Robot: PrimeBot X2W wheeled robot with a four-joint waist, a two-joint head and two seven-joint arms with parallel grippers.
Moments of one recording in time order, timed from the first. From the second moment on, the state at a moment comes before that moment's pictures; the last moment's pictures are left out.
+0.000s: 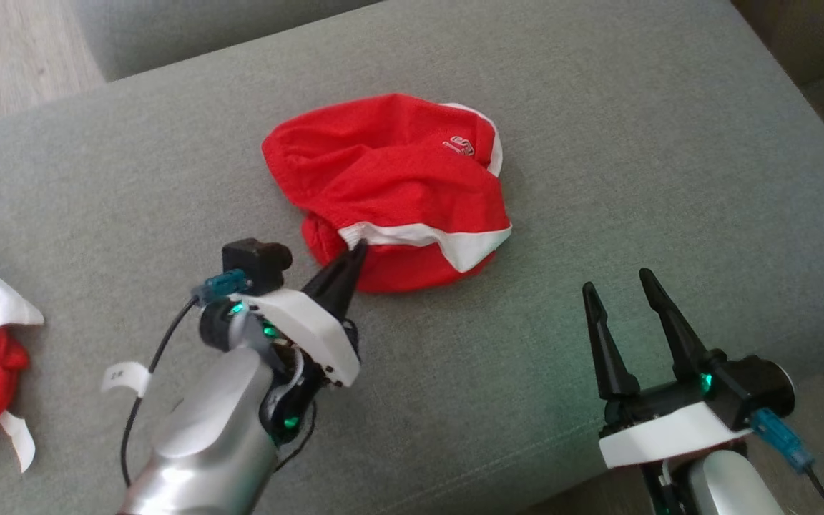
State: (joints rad) left arm -0.48 0.10 -0.61 0.62 -0.64 -0.12 -0.14; right arm -0.01 -0.05 0.18 0.13 0.13 0.13 -0.25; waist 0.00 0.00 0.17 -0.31
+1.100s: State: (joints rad) left arm -0.21 0.43 -0.92 0.18 -1.05 -0.07 -0.18; right arm 0.06 -0.05 0.14 0.14 0.09 0.13 -0.25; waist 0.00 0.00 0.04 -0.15
